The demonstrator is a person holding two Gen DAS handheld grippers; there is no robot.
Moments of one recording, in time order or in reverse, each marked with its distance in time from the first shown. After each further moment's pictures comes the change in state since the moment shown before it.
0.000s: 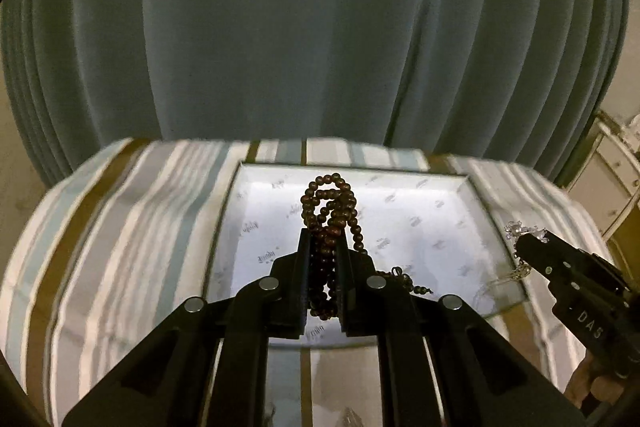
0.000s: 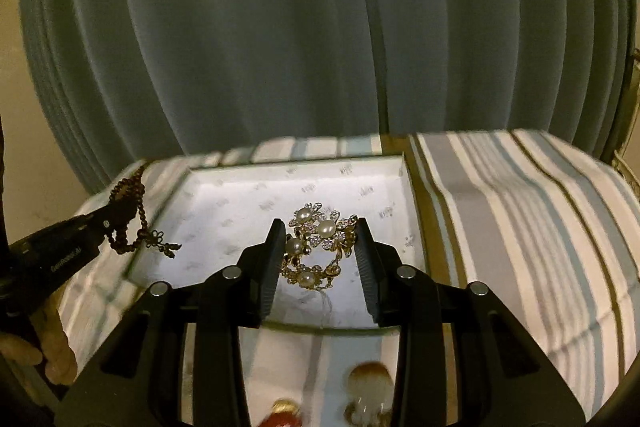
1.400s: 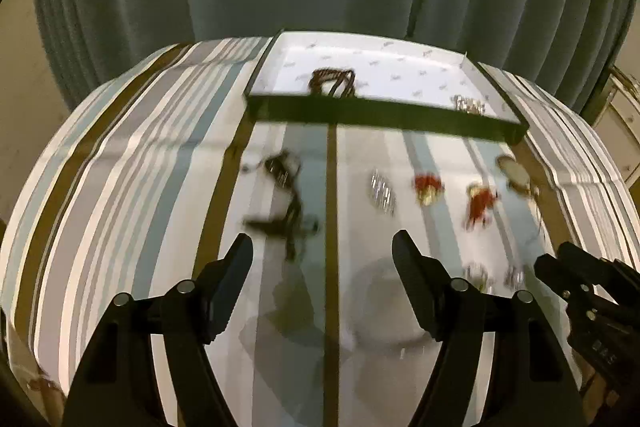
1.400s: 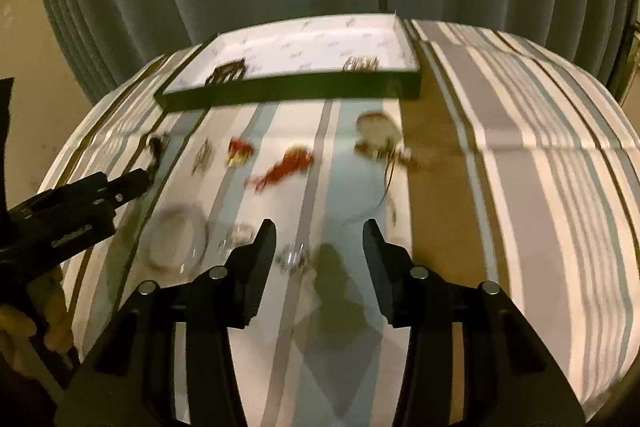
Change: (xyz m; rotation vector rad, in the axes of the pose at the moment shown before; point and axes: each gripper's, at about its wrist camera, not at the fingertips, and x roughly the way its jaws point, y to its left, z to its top) left arm -0.082 0.001 -0.177 -0.002 0.113 0.102; right arm -0.086 0.015 -0.157 -0.044 0.217 0.006
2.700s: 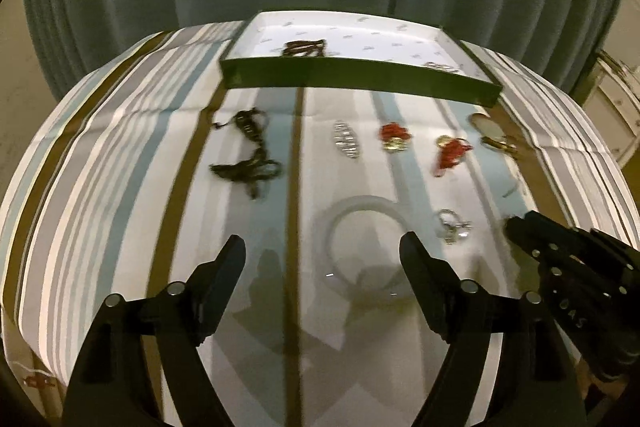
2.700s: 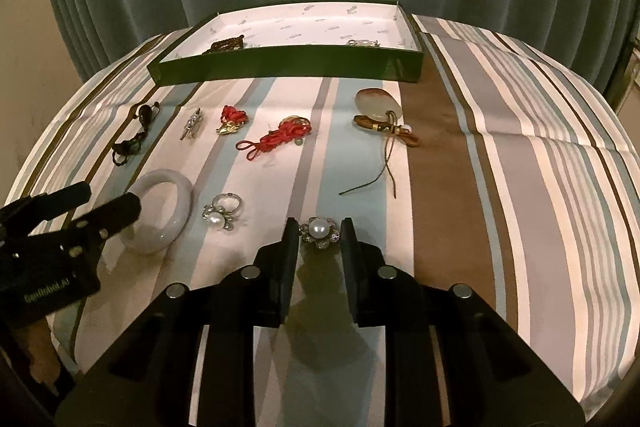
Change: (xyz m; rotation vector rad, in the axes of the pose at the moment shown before) left arm -0.004 -0.022 -0.030 0.044 0.026 -0.052; right arm 0.009 0.003 -0.019 -0.049 0.004 -0.049
